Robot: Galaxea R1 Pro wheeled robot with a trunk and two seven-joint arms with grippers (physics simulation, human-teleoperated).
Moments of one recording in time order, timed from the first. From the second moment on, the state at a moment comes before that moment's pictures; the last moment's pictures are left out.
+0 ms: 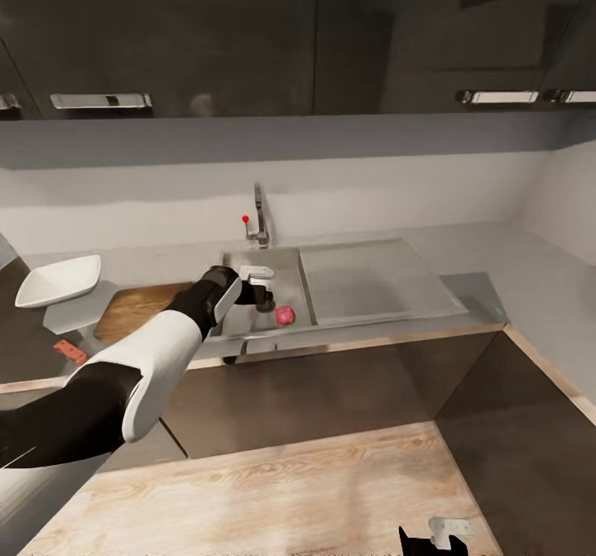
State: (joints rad) left arm -1.30 -0.14 -0.13 -0.34 0.11 0.66 0.01; right arm -0.26 -0.16 0.51 -0.48 -0.53 -0.20 -0.13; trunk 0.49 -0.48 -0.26
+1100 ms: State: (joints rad) left arm -1.26 -0.14 -0.13 -0.33 0.11 0.66 0.01; right arm -0.26 -0.16 0.51 -0.48 -0.53 -0.20 -0.13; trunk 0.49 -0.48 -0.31
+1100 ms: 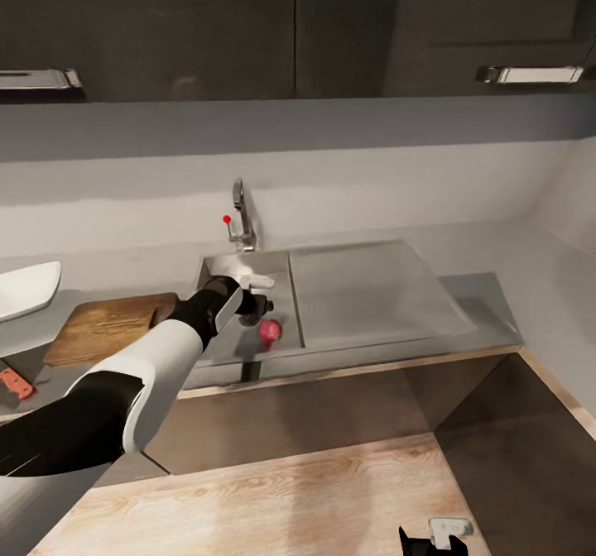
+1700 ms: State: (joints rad) left arm -1.22 -0.15 -0.13 -0.33 0.11 0.66 0.01; right arm -0.26 -0.16 0.51 -0.48 -0.53 -0.20 -0.13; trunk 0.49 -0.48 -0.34
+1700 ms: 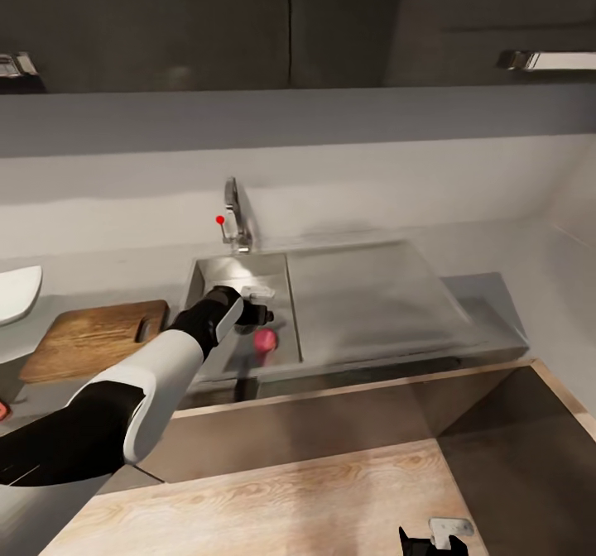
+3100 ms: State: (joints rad) left arm -1.17 -0.15 -0.13 -0.33 0.11 0.66 0.01; right arm -0.26 -0.16 0.51 -0.48 -0.53 -0.20 -0.13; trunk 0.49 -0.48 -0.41
